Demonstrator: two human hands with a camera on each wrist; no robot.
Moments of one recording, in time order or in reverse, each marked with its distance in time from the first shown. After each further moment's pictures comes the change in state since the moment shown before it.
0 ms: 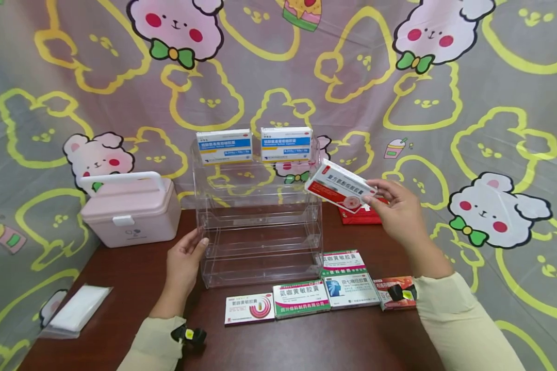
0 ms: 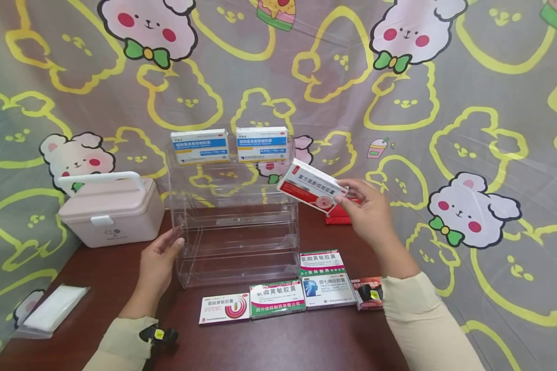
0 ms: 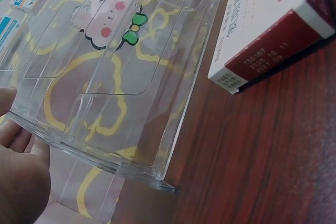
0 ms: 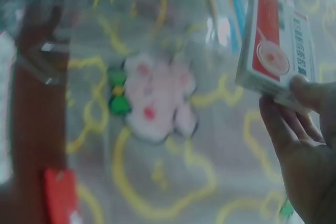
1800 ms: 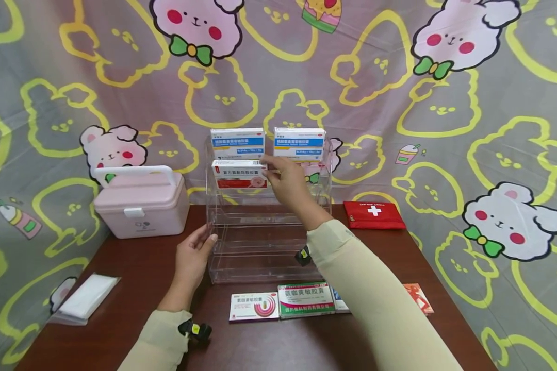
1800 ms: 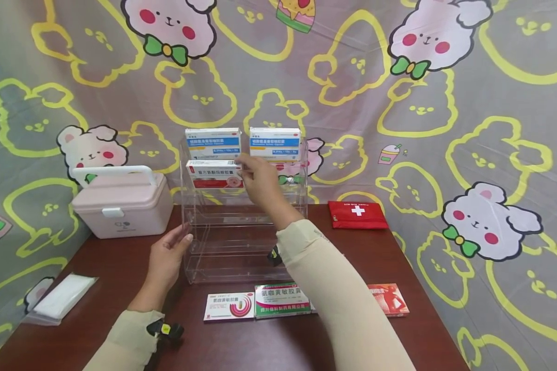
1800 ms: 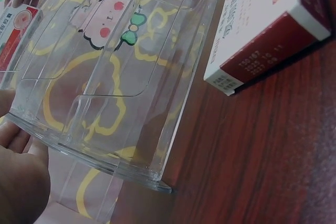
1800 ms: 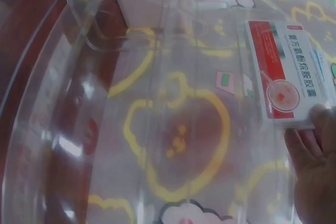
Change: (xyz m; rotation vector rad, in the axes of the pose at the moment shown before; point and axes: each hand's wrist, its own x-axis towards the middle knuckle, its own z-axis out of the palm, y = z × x) left_hand 0.003 -0.004 -0.005 -0.001 -0.018 0.010; right_hand 0.084 -0.050 0.230 -0.200 -0.183 -0.280
